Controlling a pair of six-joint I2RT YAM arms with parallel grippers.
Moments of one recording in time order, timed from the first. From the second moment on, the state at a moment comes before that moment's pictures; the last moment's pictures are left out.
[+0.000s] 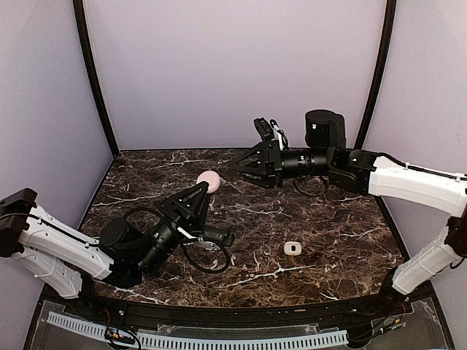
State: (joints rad) left arm -1.33 1.39 0.51 1.33 -0.60 1.81; right arm 0.87 1.42 1.19 0.03 -0.65 0.93
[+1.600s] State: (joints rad) left arm -1.34 1.51 0.51 1.45 -0.59 1.93; right arm 0.92 1.54 1.20 0.12 -0.76 1.01
